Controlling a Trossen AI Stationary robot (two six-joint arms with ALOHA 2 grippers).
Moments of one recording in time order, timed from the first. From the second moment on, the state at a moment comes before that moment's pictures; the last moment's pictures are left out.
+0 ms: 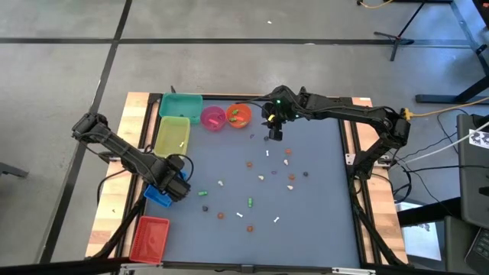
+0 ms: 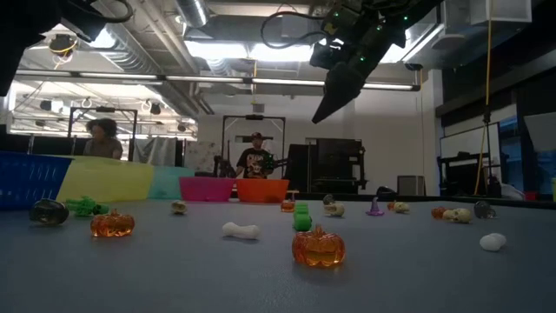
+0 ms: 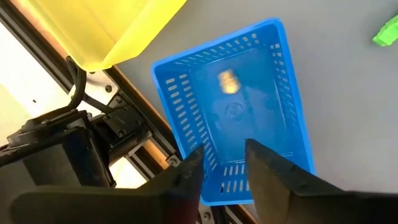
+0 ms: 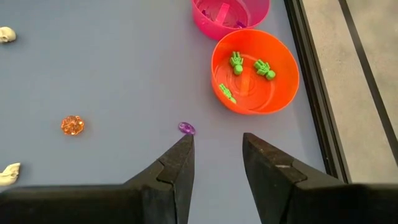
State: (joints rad) left arm -0.50 1.37 1.08 -1.51 -0.09 -1.35; right arm -0.40 1.61 1.28 -0.53 -0.10 -0.37
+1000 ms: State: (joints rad) left arm -0.38 1.37 1.08 -0.76 -0.68 -0.85; right arm -0.40 1.66 1.28 -0.41 -0.28 -0.51
